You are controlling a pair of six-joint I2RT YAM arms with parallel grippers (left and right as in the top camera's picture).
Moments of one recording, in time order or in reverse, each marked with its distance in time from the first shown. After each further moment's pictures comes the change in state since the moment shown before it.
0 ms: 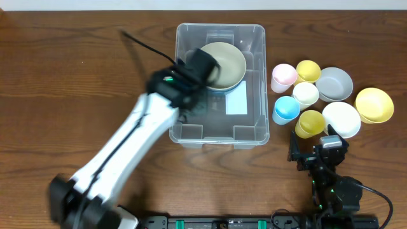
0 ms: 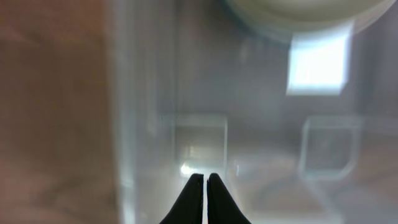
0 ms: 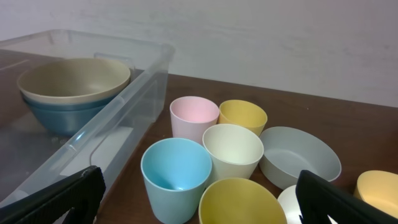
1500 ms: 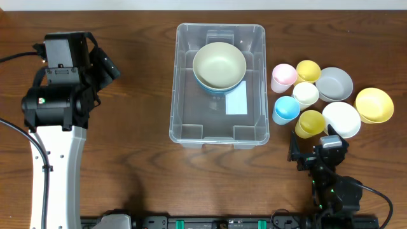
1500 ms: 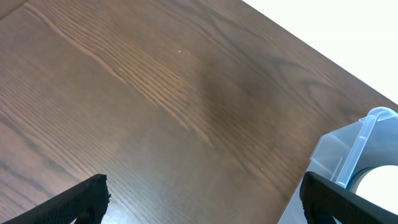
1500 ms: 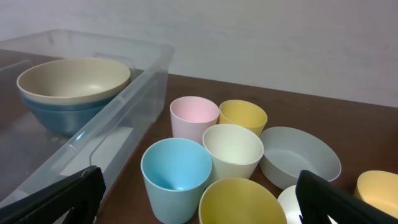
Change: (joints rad) left arm 0.571 -0.264 0.017 0.072 -0.122 -0.001; right arm 0.000 0.000 0.000 0.000 0.000 0.000
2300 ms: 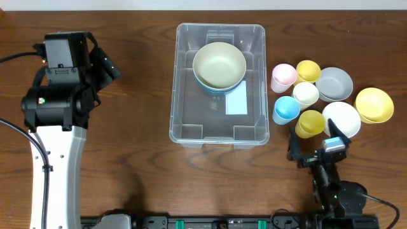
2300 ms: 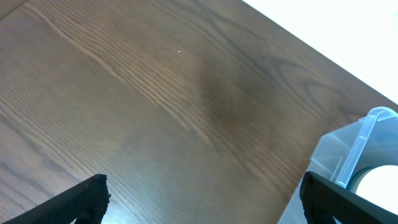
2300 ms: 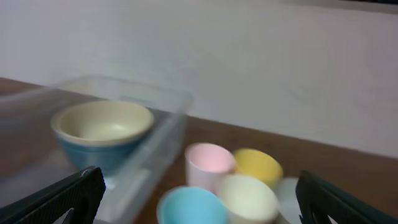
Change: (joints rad) left arm 0.000 0.000 0.000 0.000 0.000 0.000; right arm 0.000 0.002 -0.001 0.175 -0.121 0.014
